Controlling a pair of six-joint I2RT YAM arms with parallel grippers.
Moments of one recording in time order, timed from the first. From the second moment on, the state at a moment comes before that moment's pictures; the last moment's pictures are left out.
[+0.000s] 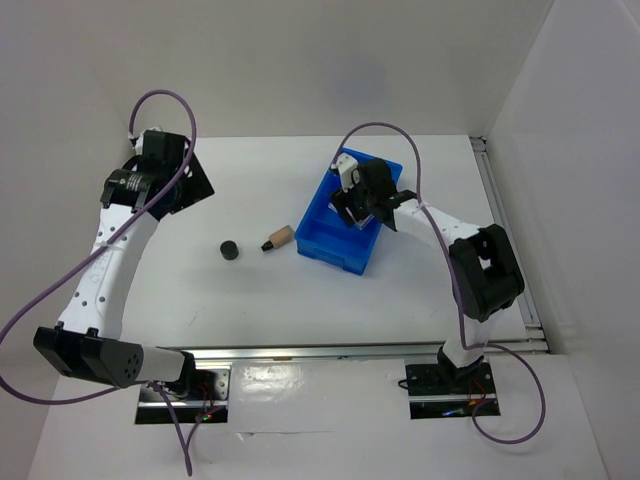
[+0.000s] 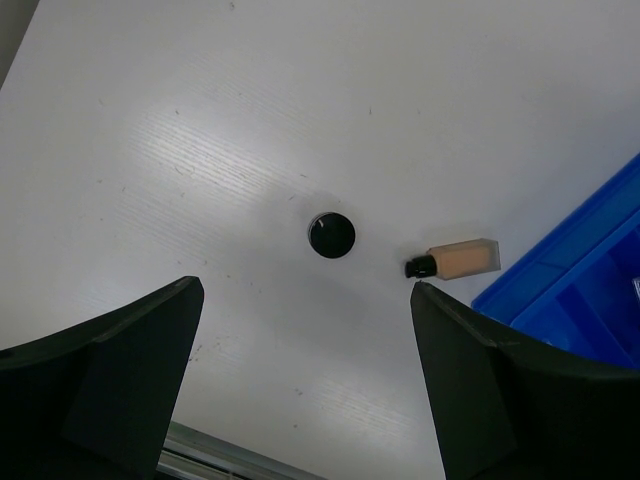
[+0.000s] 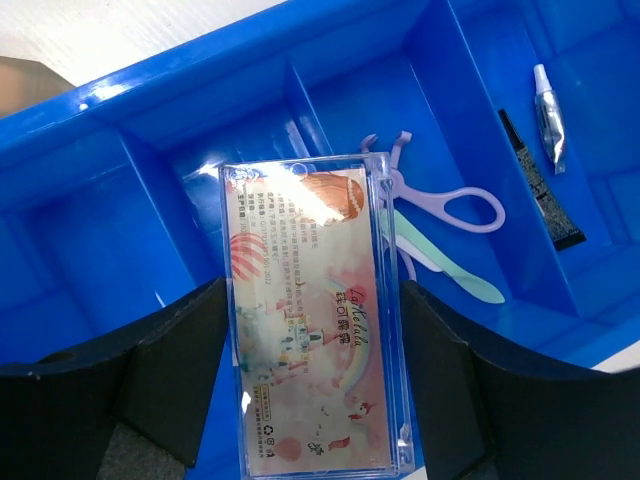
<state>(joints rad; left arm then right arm) -0.15 1.34 1.59 -1.07 -0.37 -0.59 0.46 1.75 1.23 -0.15 -0.08 -0.28</state>
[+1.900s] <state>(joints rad) -0.14 1.33 1.62 -1.09 -0.41 -0.61 0.95 2.48 2.11 -0.39 -0.23 -0.01</state>
